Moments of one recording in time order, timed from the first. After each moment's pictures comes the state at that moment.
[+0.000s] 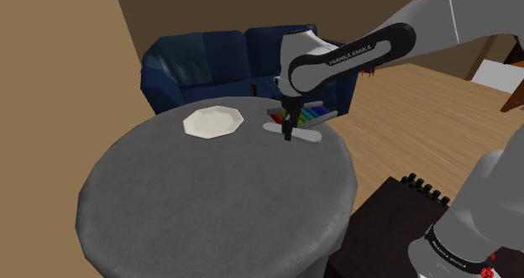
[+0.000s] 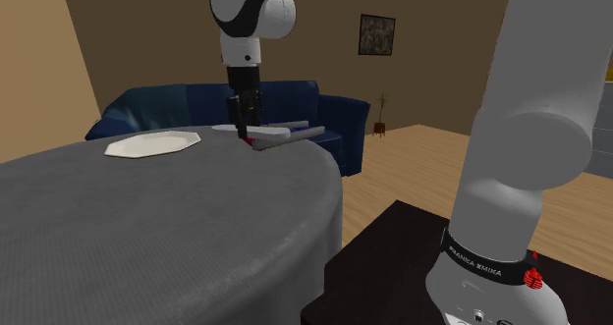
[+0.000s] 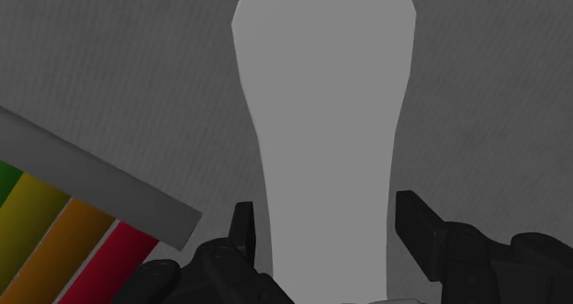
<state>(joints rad) 0.16 -0.02 0.08 -2.12 -0.02 2.10 -0.24</state>
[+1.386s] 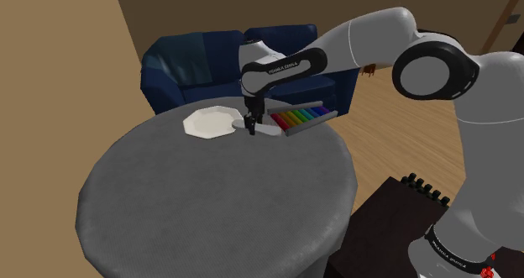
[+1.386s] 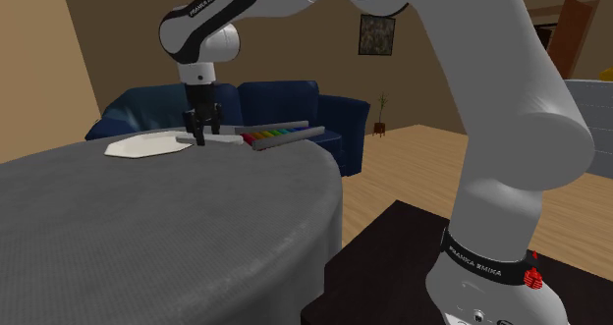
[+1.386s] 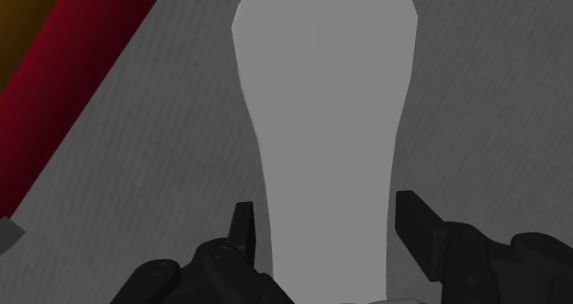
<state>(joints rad) 0.19 0.53 0.07 -1.47 -0.06 1.99 -0.21</state>
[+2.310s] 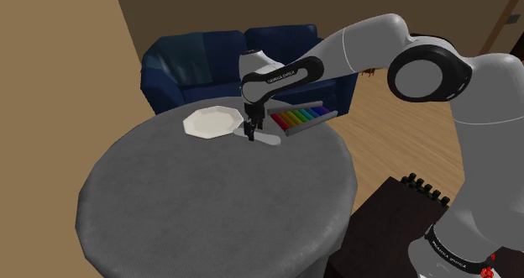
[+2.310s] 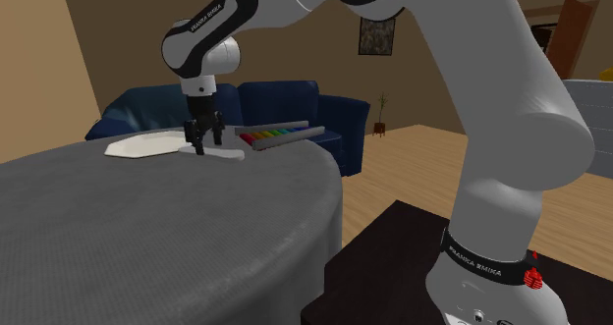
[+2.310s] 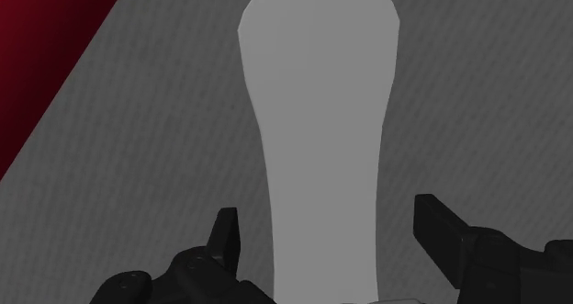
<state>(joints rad) 0.19 0.55 0.07 -1.51 -0.07 2.05 -0.21</state>
